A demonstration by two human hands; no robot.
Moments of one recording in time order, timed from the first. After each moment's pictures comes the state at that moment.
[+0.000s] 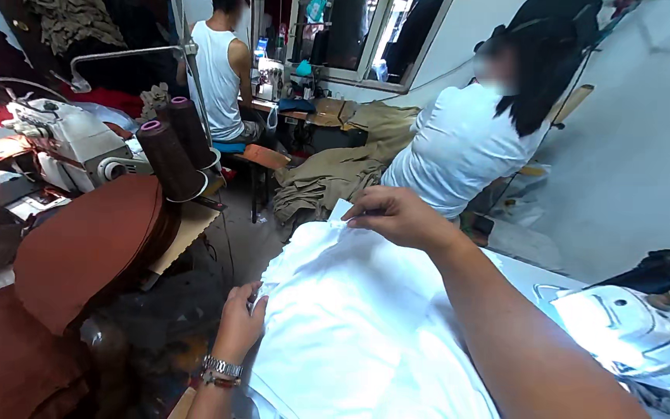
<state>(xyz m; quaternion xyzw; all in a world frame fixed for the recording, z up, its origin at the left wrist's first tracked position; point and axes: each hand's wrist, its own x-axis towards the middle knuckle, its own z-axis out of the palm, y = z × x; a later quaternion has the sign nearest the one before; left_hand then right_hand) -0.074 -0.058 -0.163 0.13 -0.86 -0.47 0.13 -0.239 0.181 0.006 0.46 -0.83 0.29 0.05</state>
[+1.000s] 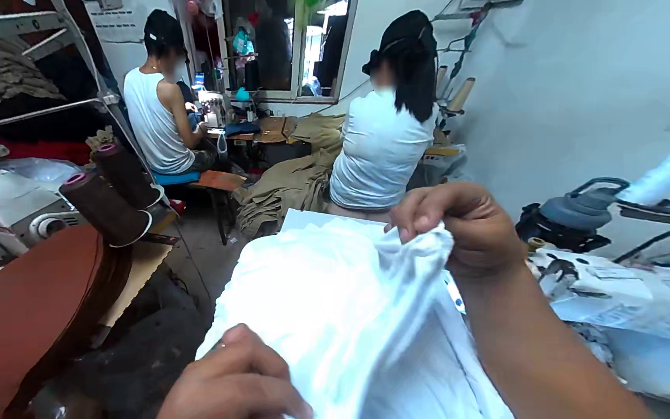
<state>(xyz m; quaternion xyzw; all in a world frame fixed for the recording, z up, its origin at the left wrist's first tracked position) -0.018 -0.018 -0.031 -0.43 -0.70 -0.54 0.18 -0.184 0.308 0.022 0.56 -0.58 0.59 0.04</state>
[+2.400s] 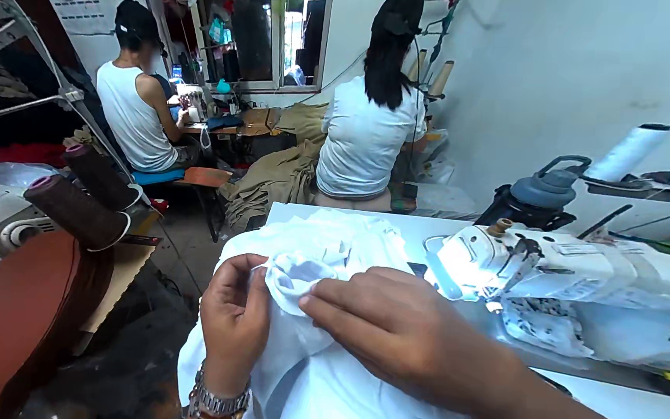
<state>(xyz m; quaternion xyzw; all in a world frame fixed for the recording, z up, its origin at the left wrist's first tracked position) -0.078 0.057 -0.049 -0.15 -0.66 -0.66 0.32 -0.070 0.253 0.007 0.51 -0.76 0.11 0.38</state>
